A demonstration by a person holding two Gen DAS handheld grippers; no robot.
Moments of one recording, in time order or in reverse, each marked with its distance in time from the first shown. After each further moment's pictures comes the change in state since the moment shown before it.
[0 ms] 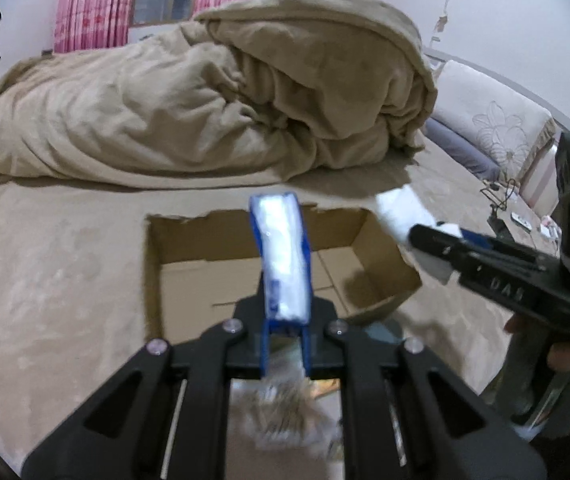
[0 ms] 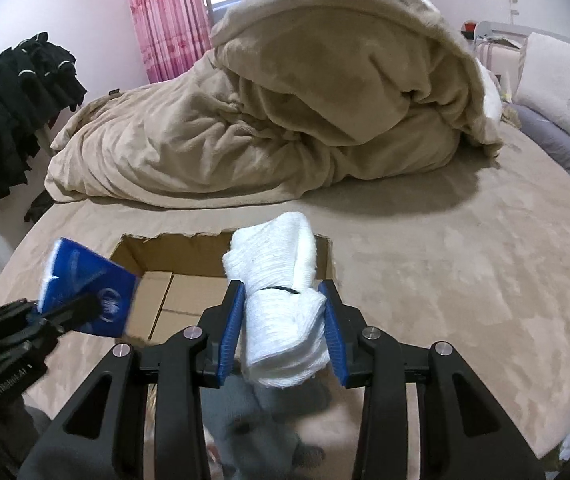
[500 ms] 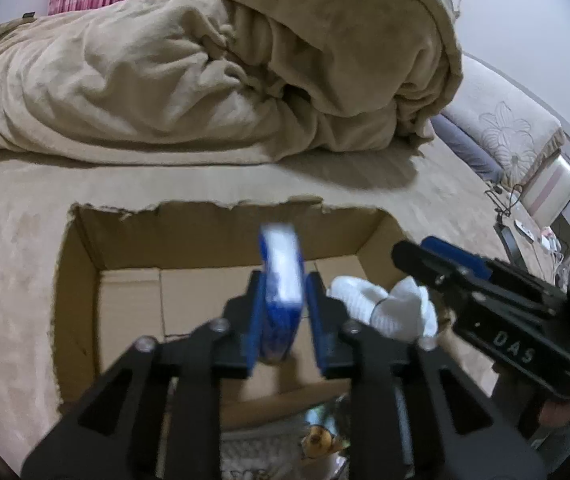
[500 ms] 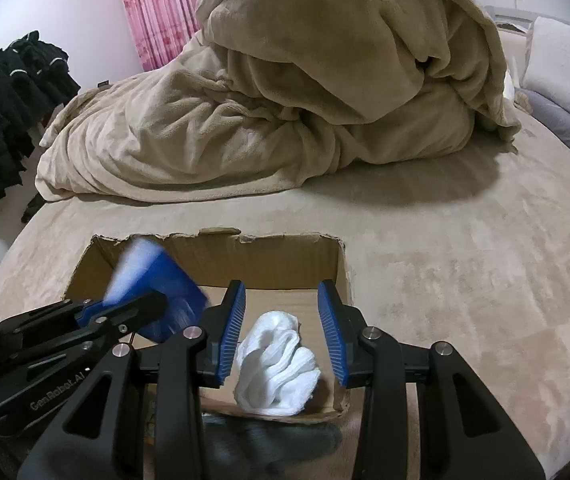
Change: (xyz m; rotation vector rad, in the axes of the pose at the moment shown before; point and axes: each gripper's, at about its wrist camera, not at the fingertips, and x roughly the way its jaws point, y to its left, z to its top) left arm 0.082 0.000 0.011 -0.054 0.080 -0.037; right arm 0.042 -0.009 -0.001 0.015 0.018 0.011
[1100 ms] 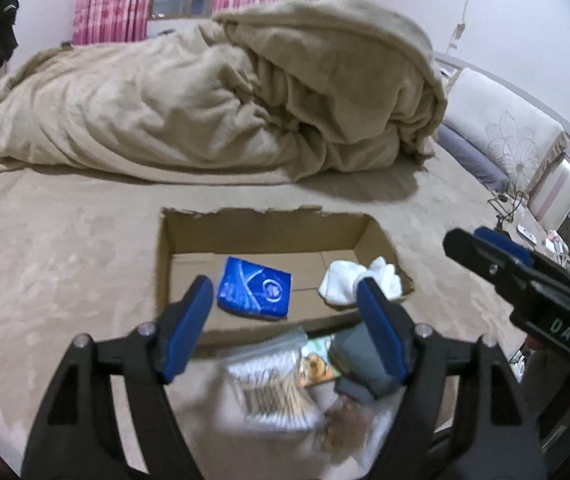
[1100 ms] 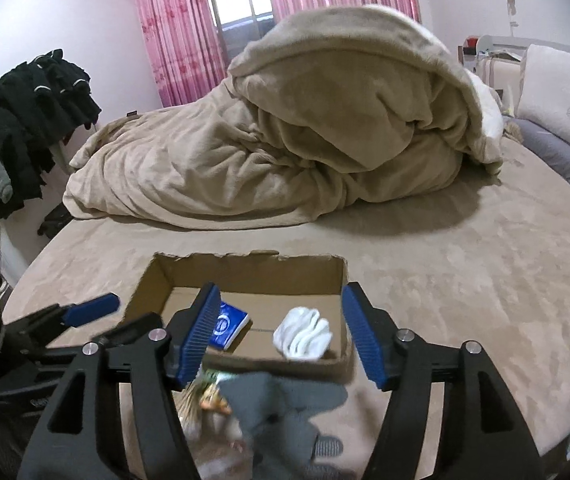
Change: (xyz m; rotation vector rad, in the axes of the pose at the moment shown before) left arm -0.113 -0.012 -0.024 0.002 -0.096 0.100; right arm -0.108 0.025 -0.006 -0.030 -0.108 0.011
